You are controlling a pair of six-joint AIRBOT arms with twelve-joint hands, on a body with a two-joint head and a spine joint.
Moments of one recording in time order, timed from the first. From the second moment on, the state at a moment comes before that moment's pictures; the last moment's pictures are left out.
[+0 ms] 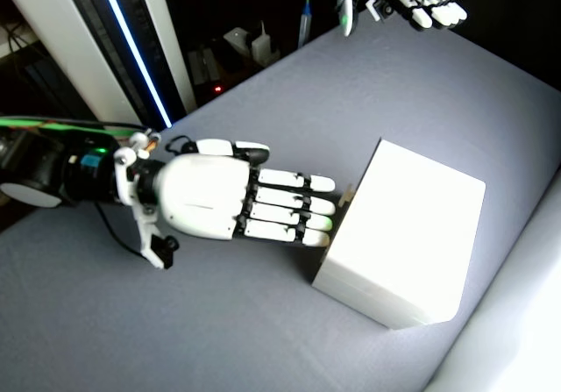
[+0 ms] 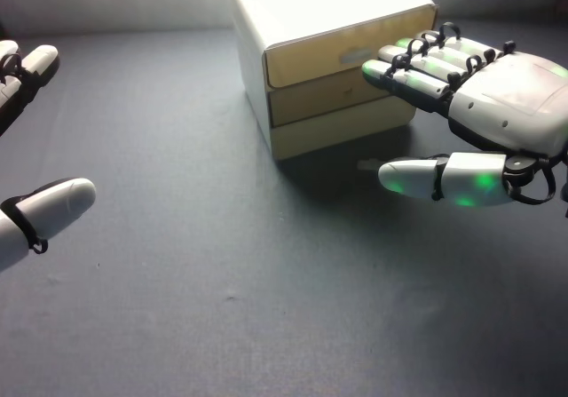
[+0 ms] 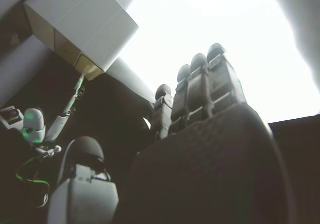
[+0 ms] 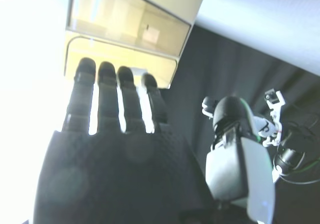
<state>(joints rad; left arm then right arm) 1.25 -0.84 0.90 -0.47 -1.60 0.95 -0.64 -1.15 1.21 0.09 0.75 -1.01</state>
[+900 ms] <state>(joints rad) 1.25 -0.84 0.88 -0.49 -1.59 0.94 -0.80 -0.82 0.90 0.12 0.98 -1.04</state>
